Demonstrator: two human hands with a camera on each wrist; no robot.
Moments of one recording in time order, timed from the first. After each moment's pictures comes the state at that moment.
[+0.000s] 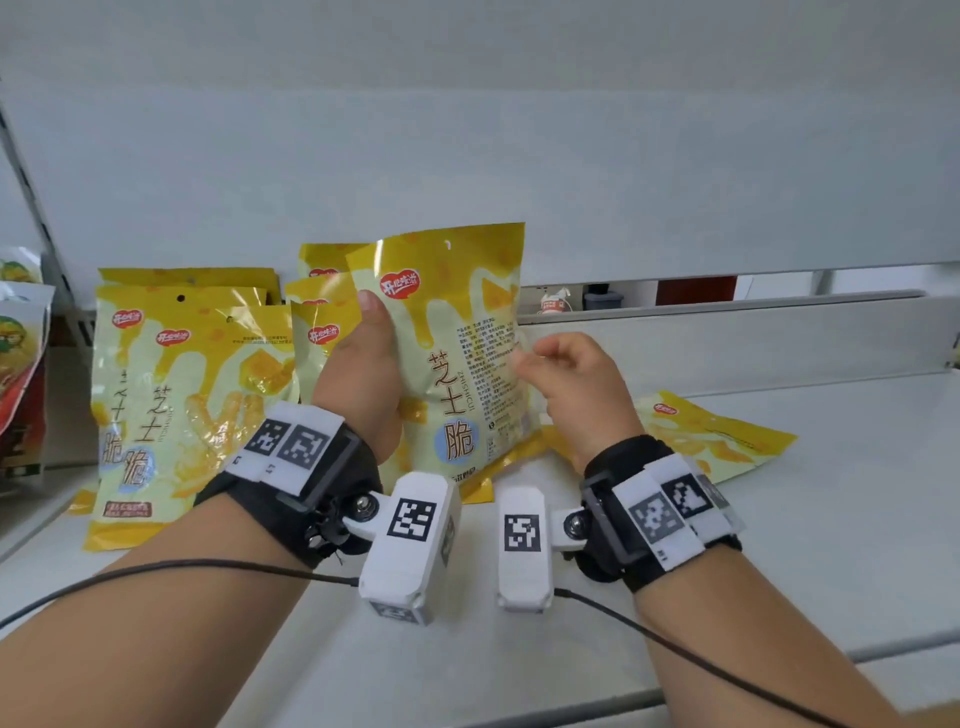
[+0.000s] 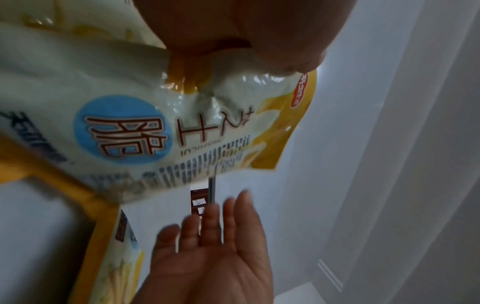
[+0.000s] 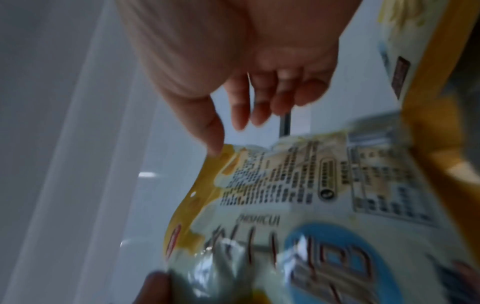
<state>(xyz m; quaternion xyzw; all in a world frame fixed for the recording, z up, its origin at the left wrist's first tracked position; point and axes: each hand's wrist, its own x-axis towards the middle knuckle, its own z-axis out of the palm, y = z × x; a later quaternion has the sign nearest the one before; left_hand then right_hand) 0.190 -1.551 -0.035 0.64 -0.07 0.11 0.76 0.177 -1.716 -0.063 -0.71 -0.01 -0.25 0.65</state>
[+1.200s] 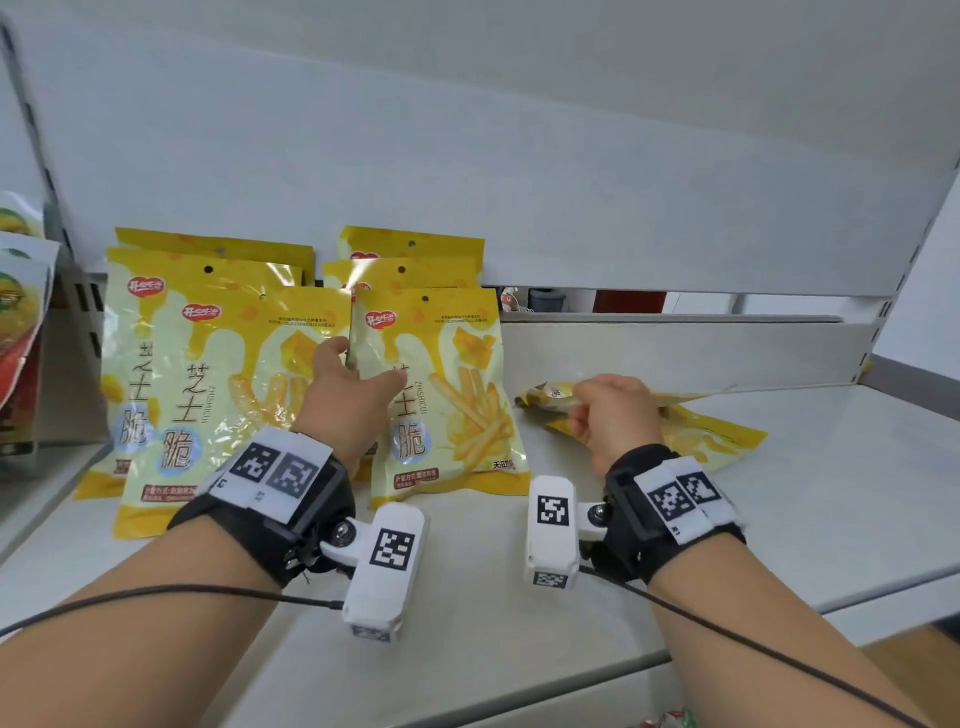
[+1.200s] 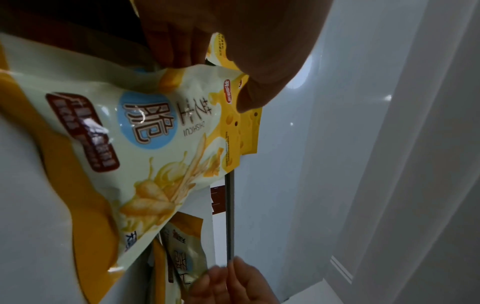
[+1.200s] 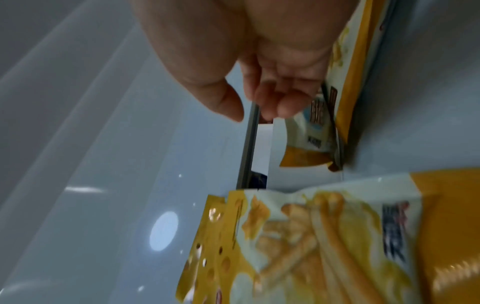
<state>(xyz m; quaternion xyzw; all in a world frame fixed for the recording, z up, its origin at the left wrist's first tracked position) 0.217 -1.466 -0.071 0.75 -0.02 0.13 0.65 0.174 -1.688 -0.072 -0.63 0.21 -0.27 0.69</state>
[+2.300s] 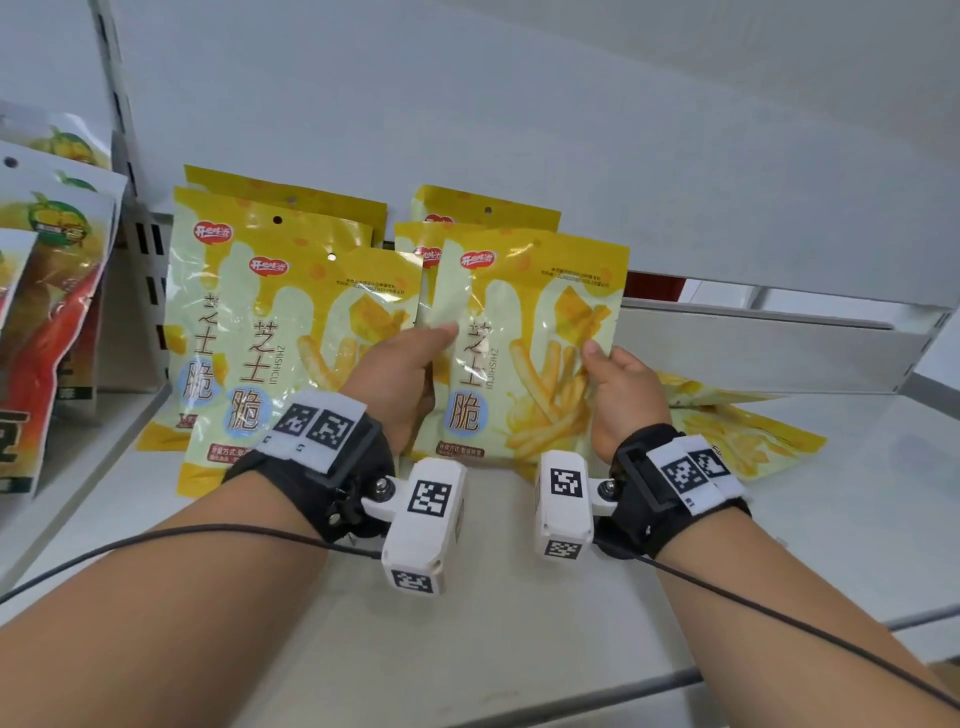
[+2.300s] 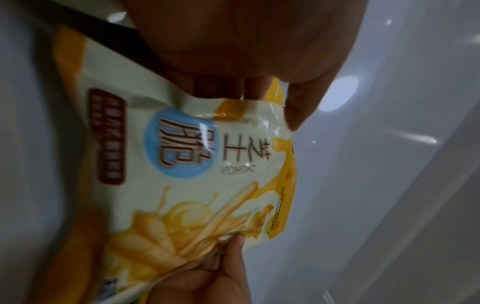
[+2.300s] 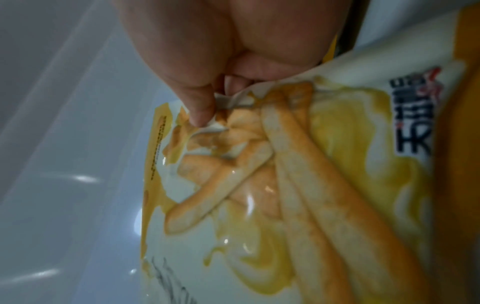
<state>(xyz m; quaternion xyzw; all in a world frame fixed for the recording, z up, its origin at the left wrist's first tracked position) 0.236 -1.440 -0.083 0.57 -0.09 -0.05 0.81 0.202 -1.629 -0.080 -0.66 0.09 -0.26 0.70</state>
